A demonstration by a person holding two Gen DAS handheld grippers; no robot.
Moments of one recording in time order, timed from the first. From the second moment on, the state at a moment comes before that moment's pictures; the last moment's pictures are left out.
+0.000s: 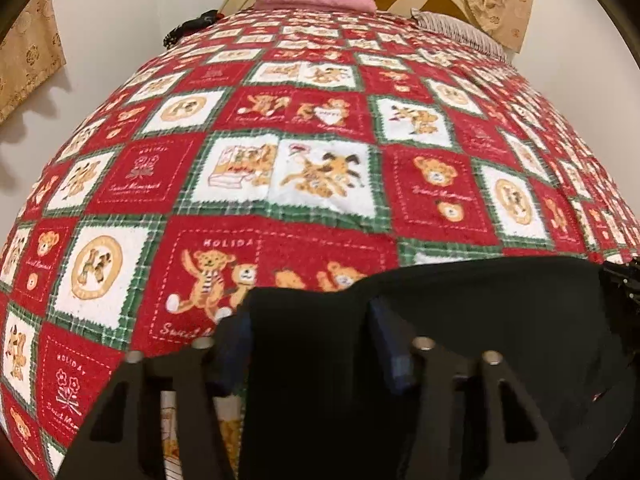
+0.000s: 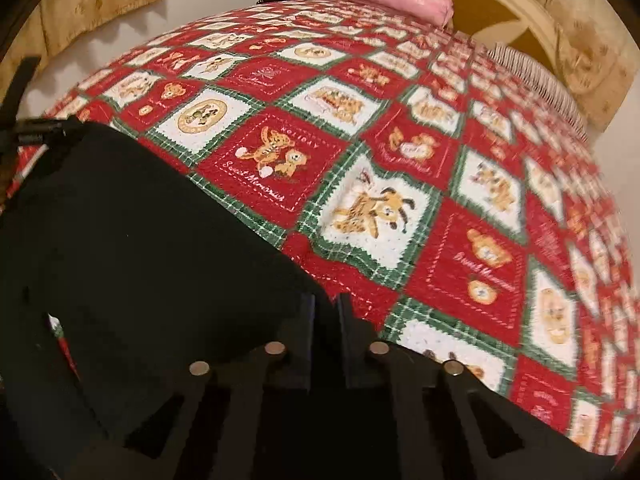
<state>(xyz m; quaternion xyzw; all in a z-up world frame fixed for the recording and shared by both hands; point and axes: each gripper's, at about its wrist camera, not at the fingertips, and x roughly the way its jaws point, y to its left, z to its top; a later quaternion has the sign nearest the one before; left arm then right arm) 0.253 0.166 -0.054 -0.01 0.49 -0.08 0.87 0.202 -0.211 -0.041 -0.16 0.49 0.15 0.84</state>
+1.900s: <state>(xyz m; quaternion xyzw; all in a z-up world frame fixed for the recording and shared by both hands) -0.005 0.212 -0.047 -0.24 0.43 -0.18 0.85 0.004 -0.156 -0.017 0.07 0.36 0.25 0.89</state>
